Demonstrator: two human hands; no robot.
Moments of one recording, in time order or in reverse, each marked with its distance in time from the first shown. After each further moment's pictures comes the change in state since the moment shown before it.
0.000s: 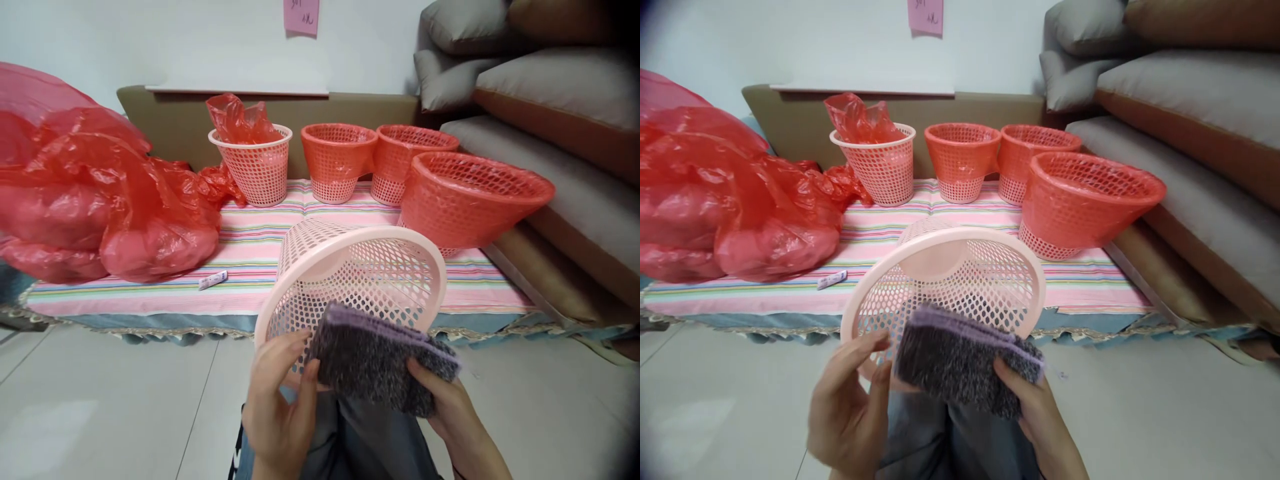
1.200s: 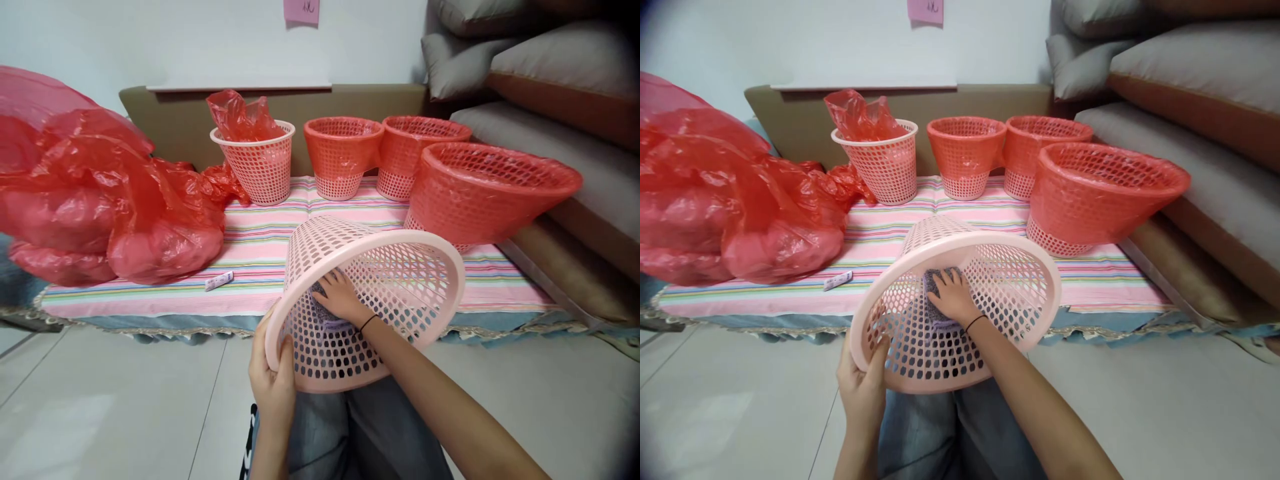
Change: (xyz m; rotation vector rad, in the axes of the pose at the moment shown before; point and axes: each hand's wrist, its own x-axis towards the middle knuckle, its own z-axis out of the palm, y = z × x) left_hand -0.009 -0.060 -0.004 -0.033 0.050 -0.530; right_hand 0.175 0.045 0.121 -1.454 -0.533 -0.696
